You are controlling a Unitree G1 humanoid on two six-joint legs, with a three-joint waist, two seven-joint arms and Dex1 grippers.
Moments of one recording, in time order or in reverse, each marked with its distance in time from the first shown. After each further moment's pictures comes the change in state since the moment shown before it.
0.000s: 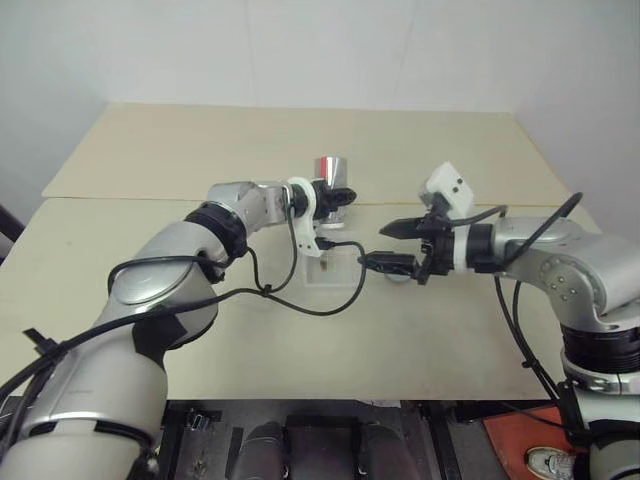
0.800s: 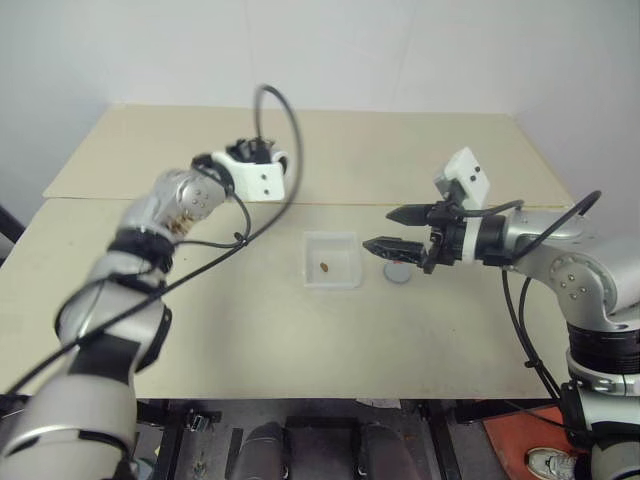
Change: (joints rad) left arm 0.425 0.155 0.888 -0.253 -1.306 0.155 -1.017; right arm 0.010 -0.013 -0.026 0.046 0.000 -0.145 0.018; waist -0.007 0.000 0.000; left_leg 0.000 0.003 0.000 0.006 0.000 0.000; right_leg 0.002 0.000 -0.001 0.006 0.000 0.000
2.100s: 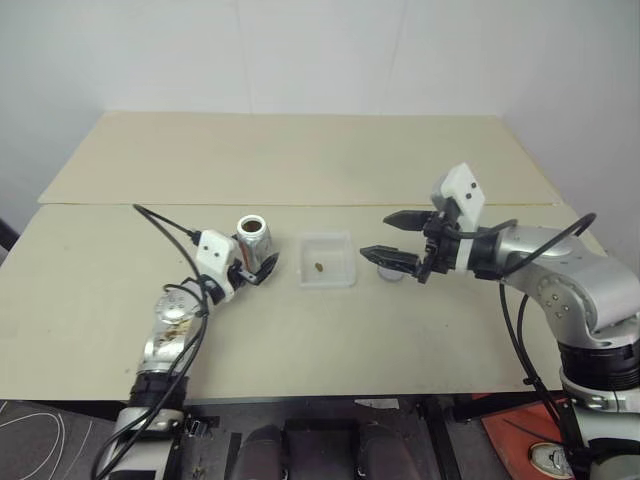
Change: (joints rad) left arm 0.695 -0.120 0.312 -0.683 -0.409 0.367 -0.030; right arm 0.104 0.020 0.017 -0.040 -0.047 -0.111 -0.015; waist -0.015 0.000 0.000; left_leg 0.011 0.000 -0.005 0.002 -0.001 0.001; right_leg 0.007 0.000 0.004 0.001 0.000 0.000
